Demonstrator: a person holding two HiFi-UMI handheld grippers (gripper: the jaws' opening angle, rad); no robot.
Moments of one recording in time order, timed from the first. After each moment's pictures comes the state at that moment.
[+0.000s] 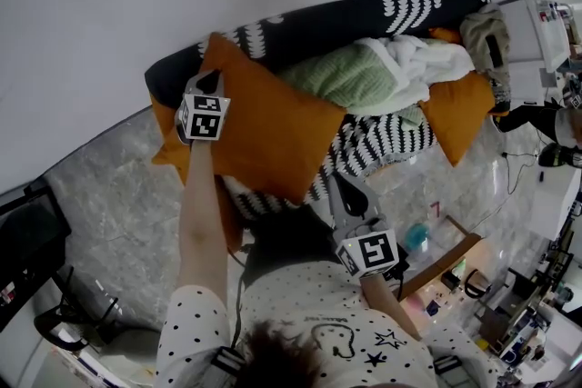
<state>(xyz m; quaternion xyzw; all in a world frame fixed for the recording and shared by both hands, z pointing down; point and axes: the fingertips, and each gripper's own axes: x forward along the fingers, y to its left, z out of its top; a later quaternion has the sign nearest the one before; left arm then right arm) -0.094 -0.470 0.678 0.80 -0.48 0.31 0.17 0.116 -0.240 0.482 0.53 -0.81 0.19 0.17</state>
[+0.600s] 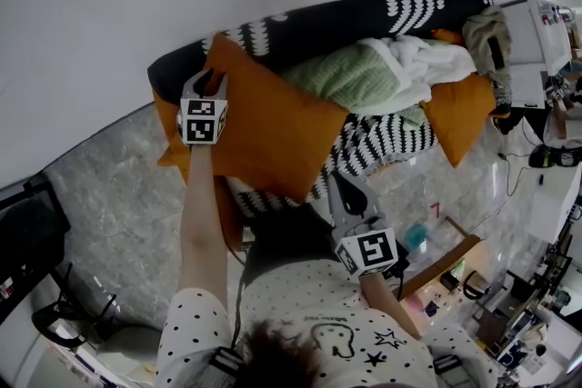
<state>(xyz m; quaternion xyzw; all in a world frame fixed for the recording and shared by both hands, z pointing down) -0.099 -0.459 0.662 0.81 -0.50 0.25 0.20 0.109 -0.238 0.484 0.52 -0.81 0.19 0.17</state>
